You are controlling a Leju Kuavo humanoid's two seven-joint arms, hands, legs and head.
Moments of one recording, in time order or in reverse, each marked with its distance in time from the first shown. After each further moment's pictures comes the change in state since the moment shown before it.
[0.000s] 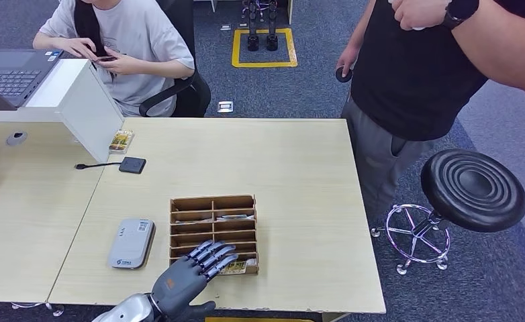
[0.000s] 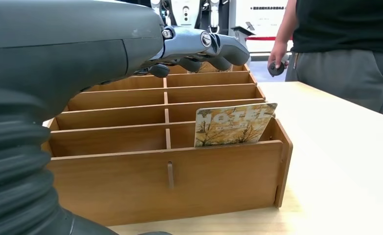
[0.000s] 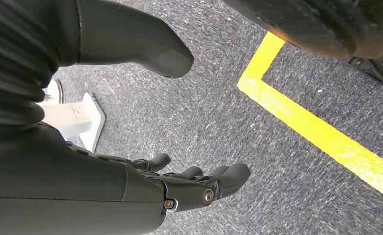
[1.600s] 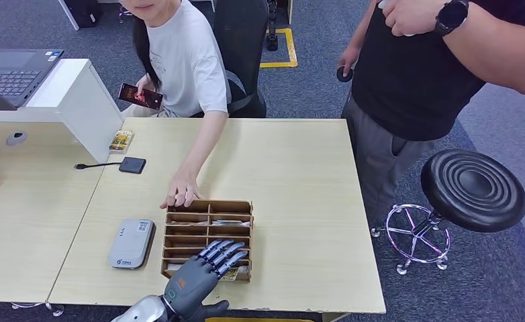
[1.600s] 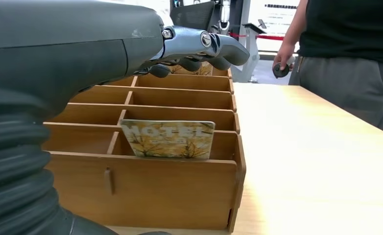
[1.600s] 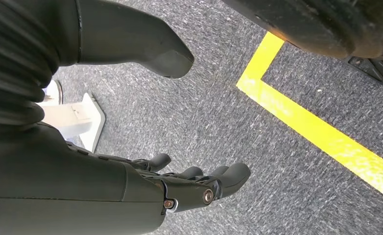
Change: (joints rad) left arm 0.000 -0.100 -0.002 0.048 0.007 0.023 0.028; right arm -0.002 0.000 0.023 0.000 -0.025 -0.005 -0.002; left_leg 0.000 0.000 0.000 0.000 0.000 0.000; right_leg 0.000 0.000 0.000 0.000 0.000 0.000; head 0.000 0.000
